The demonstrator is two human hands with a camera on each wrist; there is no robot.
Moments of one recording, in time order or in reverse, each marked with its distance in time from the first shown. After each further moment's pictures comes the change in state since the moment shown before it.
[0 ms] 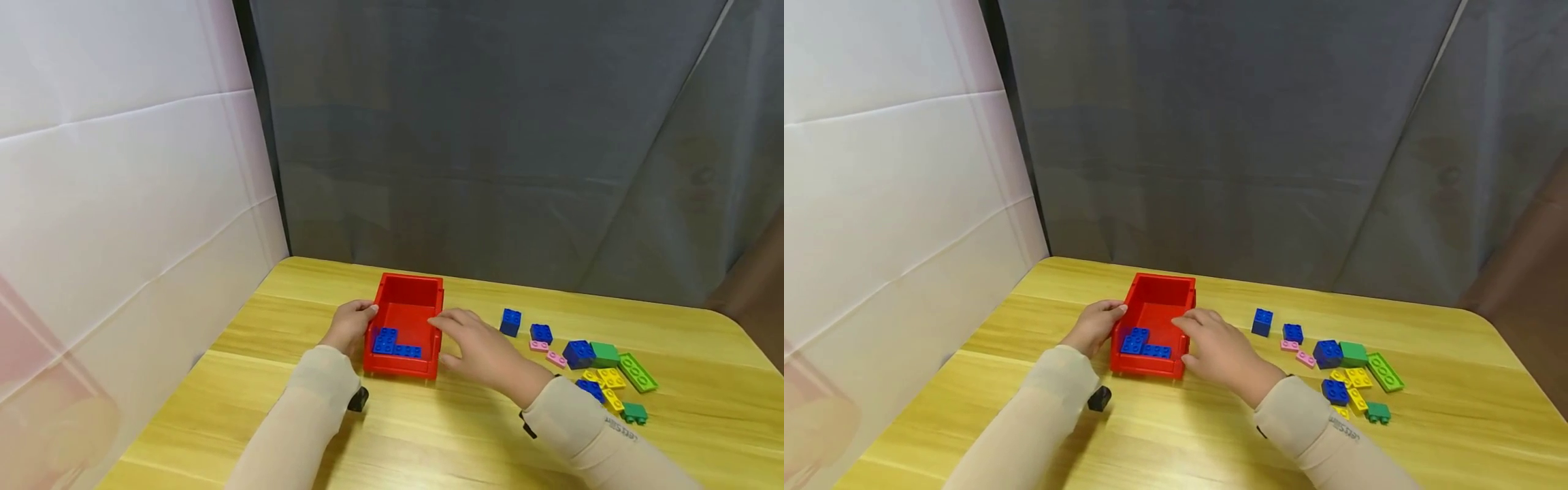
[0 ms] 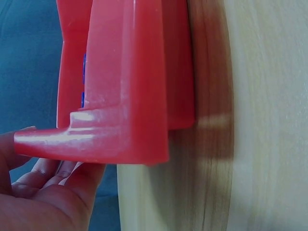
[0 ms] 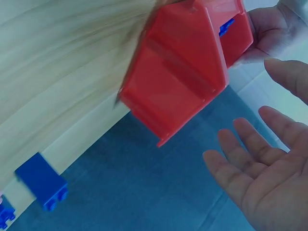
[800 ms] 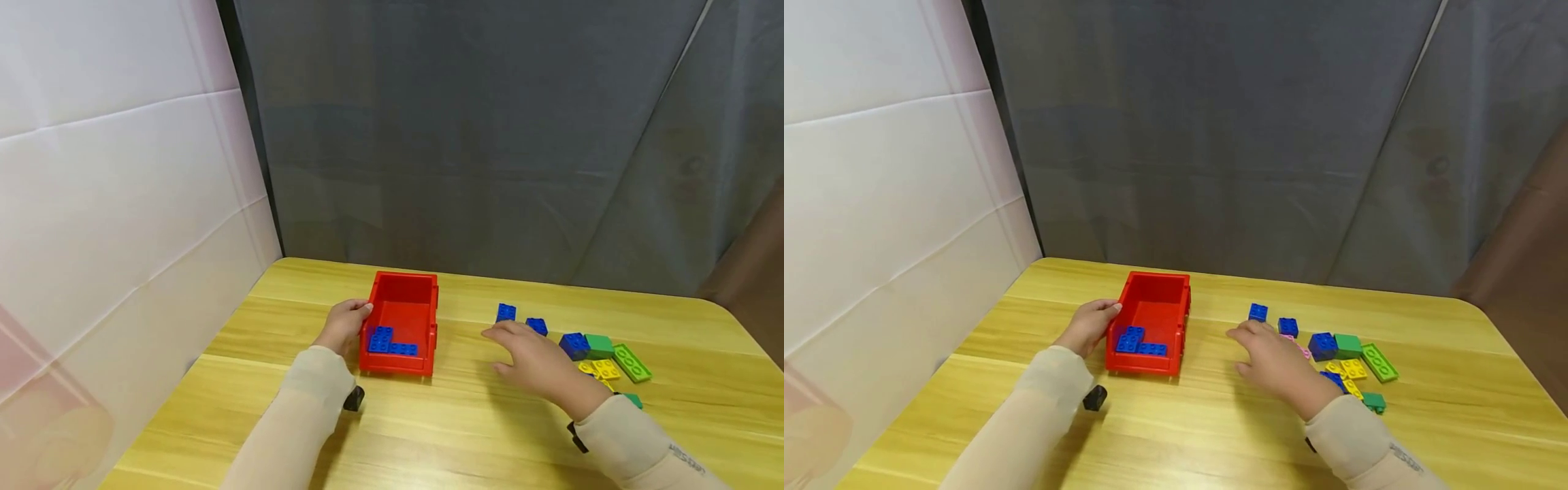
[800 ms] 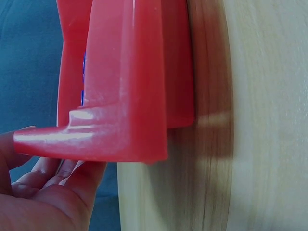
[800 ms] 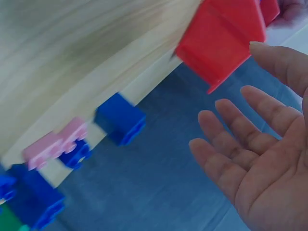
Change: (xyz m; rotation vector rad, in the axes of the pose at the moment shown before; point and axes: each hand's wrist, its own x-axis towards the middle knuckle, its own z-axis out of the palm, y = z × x) left_hand 0.001 -0.001 0.000 -0.018 -0.019 0.003; right_hand -0.047 0.059 -0.010 -0.074 -0.014 0.068
